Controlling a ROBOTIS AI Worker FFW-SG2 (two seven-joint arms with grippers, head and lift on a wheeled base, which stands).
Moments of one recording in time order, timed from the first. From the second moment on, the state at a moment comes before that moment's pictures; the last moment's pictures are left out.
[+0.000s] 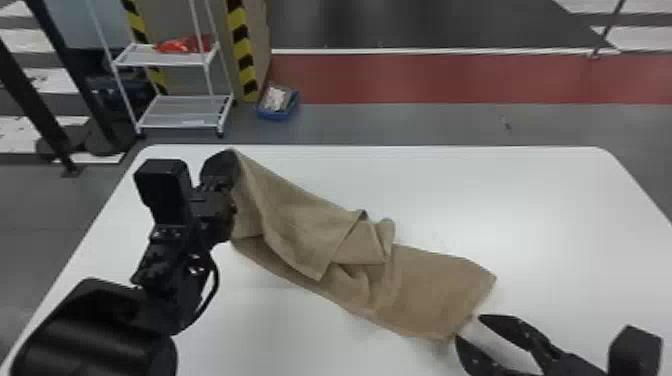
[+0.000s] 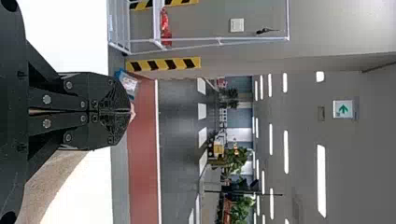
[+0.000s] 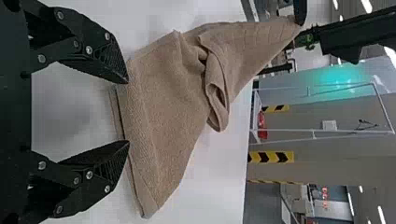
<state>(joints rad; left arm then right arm) 0.14 0.25 -0.13 -1.96 0.20 0.28 0.21 0.58 -0.19 -0.14 -2.00 -0.08 0.22 0.72</state>
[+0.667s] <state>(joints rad) 0.13 0.24 -0.14 -1.94 0.21 0.28 0.18 0.53 -0.18 -0.07 -1.99 -0.03 0.30 0.74</state>
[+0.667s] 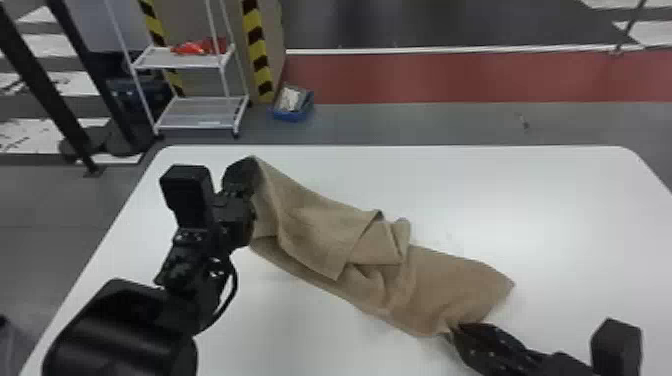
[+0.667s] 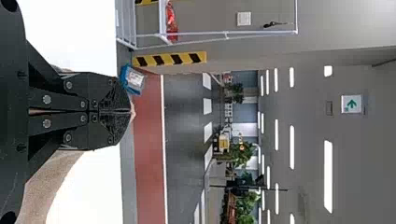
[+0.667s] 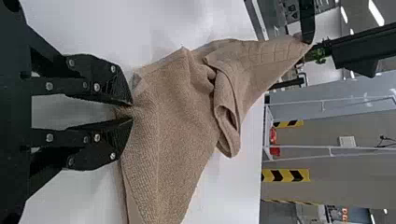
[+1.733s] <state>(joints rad) 0.22 0.26 -0.02 -2.19 0.21 0.55 0.19 0.29 -0.17 -0.47 -2.03 -0.30 0.52 0.70</state>
